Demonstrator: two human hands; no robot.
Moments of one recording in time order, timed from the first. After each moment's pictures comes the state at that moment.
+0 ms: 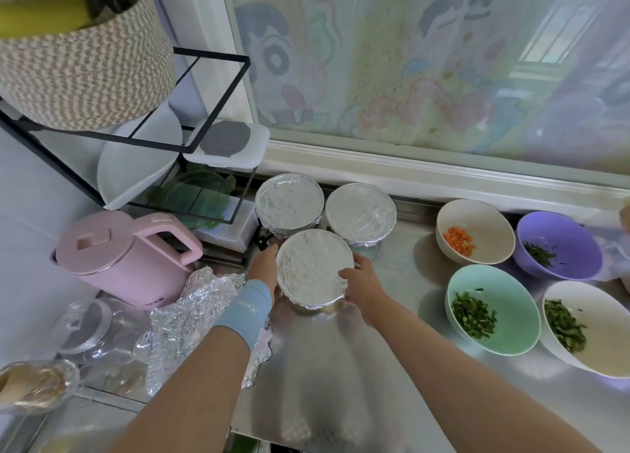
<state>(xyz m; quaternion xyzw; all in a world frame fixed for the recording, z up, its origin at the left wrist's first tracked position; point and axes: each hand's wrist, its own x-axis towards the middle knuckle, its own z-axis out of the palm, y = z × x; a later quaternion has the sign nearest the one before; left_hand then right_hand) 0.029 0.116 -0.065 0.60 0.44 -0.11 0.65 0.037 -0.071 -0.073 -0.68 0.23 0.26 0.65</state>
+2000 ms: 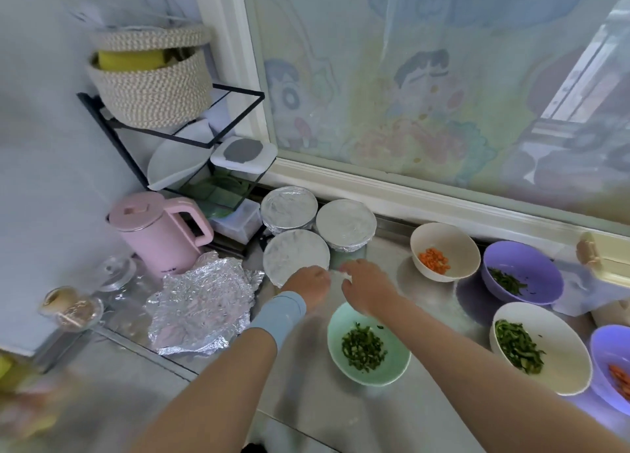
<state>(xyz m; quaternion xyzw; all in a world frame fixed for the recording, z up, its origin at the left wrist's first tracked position) -0.044 -0.032 0.002 0.88 0.22 -0.17 0.39 0.005 -0.174 0.003 -0.95 -0.21 0.19 0.16</state>
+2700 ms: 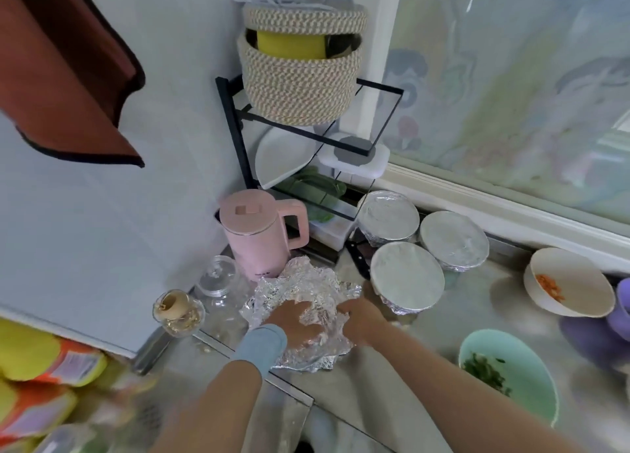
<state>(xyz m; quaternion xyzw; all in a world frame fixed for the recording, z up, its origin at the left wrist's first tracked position) -0.139 0.241 -0.065 0.87 0.21 -0.33 0.30 -0.059 0.073 -0.052 -0.89 -0.16 0.39 0.19</state>
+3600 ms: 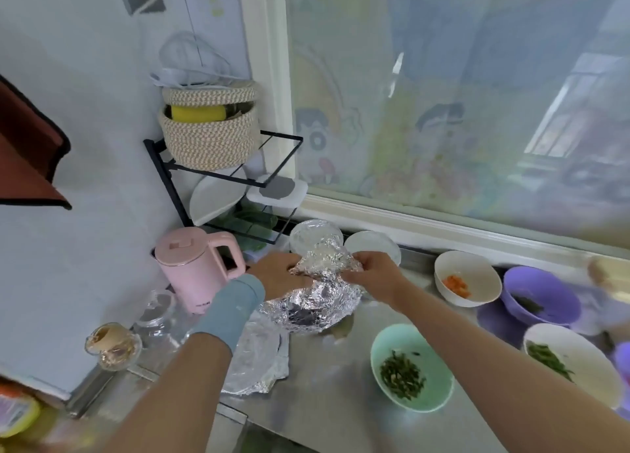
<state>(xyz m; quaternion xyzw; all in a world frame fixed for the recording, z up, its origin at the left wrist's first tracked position) -0.076 0.123 0.112 0.94 0.08 -0.15 0.29 -0.011 -0.095 0.088 -0.84 -0.13 0.20 0.49</state>
